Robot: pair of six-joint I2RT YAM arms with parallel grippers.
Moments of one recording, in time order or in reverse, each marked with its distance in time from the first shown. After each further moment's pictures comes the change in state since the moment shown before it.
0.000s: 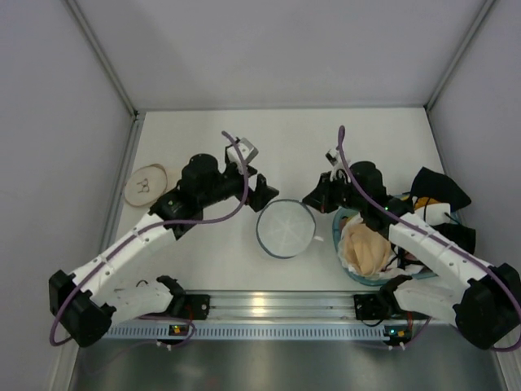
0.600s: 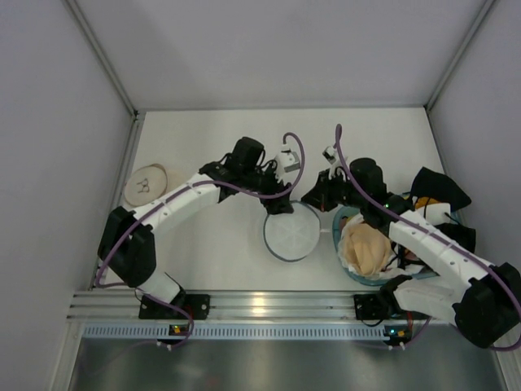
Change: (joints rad) left arm 0.000 0.513 0.302 -0.254 0.393 0.335; right arm 0.000 0.008 0.042 -0.020 -0.048 -0.071
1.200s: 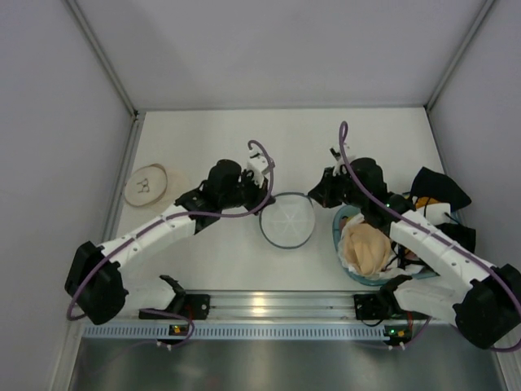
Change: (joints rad) left arm -0.019 -0.249 -0.296 0.249 -0.296 -0.273; right arm 0.000 0.001 0.016 -0.049 0.166 0.042
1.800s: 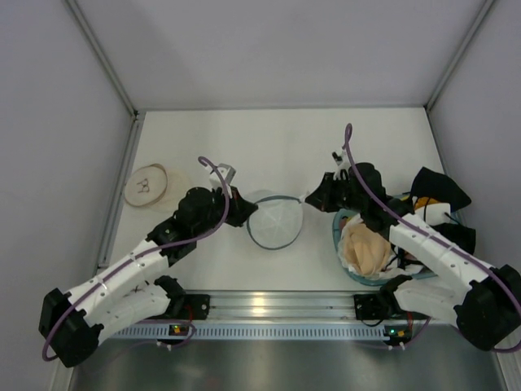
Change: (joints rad) left arm -0.006 -0.432 -0.308 0.086 -0.261 -0.418; right arm 0.008 -0.021 -0.054 0.023 0.001 0.150
